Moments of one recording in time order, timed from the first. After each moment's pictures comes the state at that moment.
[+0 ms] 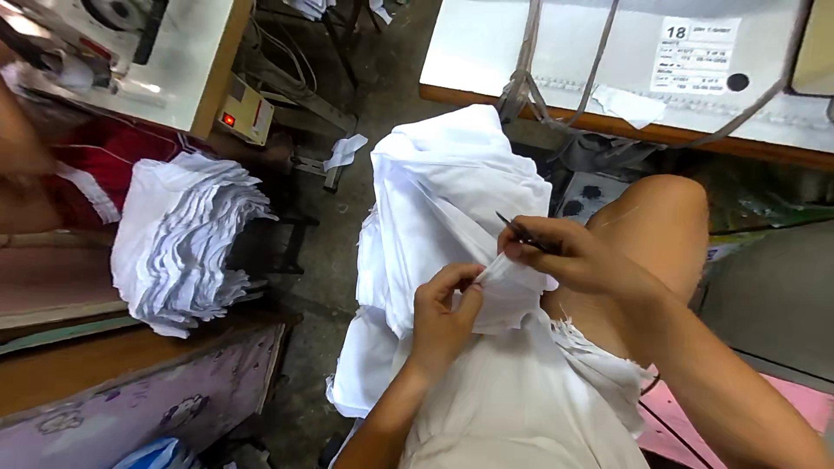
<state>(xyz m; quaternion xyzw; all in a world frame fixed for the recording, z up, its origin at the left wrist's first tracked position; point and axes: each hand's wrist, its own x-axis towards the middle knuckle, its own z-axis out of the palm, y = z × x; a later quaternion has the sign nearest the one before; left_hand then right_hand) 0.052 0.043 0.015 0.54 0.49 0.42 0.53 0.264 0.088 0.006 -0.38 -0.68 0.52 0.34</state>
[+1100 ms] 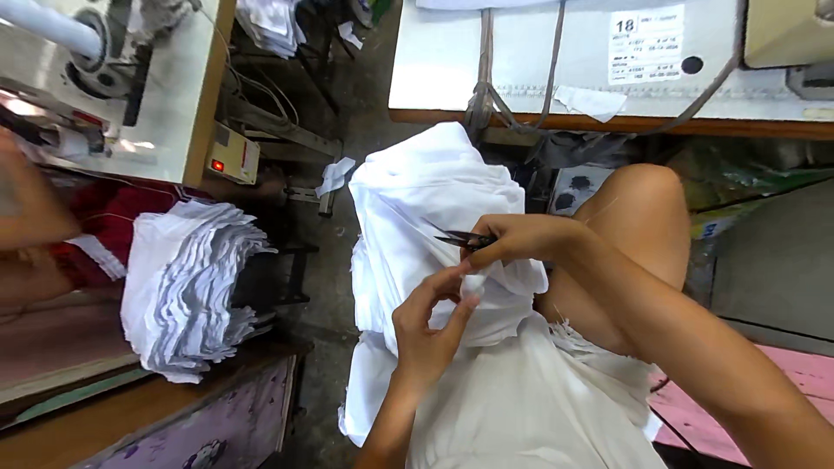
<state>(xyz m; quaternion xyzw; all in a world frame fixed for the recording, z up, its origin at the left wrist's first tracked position) 0.039 0.058 -0.003 0.67 0.40 0.44 0.45 0.251 0.139 0.008 -0.35 -0.52 0.76 0.16</state>
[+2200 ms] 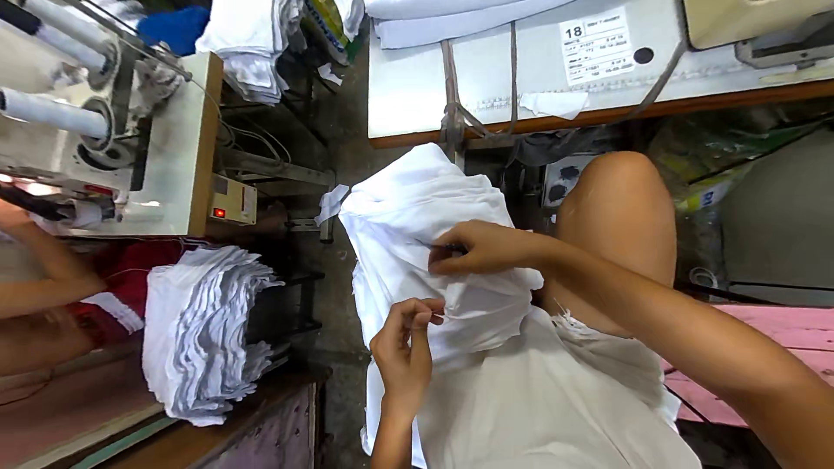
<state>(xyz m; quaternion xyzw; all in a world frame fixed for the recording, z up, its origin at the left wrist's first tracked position) 0.011 0.059 0.001 0.69 0.41 0.42 0.42 0.231 0.132 0.008 -0.44 -0.66 0.57 0.21</state>
